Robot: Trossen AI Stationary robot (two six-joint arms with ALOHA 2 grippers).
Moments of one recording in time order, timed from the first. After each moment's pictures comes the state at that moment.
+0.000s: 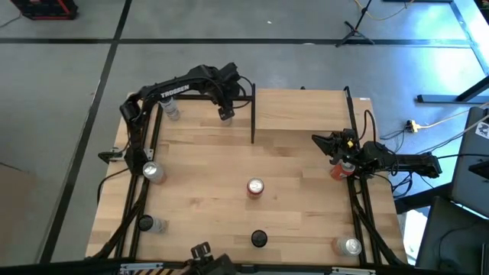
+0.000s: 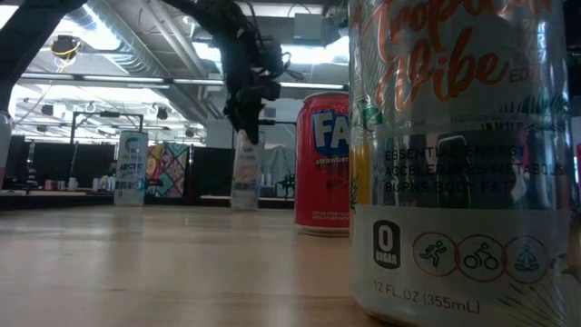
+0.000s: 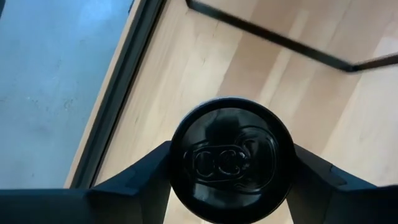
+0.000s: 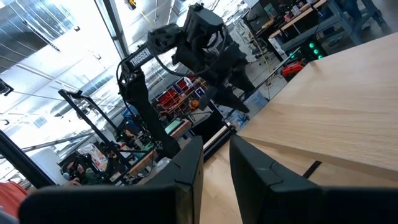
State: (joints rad) left arm 0.60 1.90 1.74 -1.08 -0.05 0.19; right arm 0.03 0.00 0.01 0.18 0.38 0.65
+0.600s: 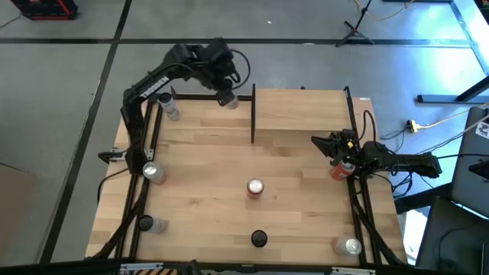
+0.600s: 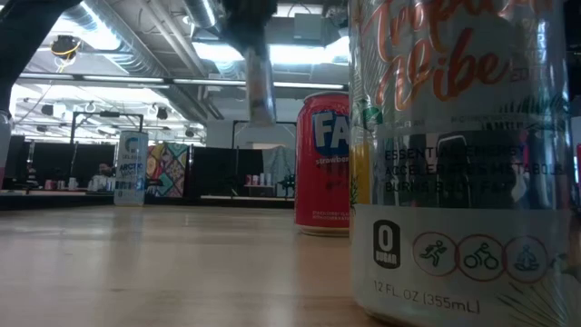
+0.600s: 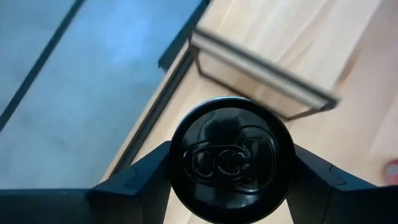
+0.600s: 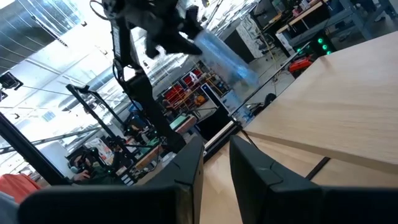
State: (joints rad) left arm 0.51 1.90 2.34 -1.46 -0.12 -0.01; right arm 0.03 0.00 0.01 0.18 0.34 0.65
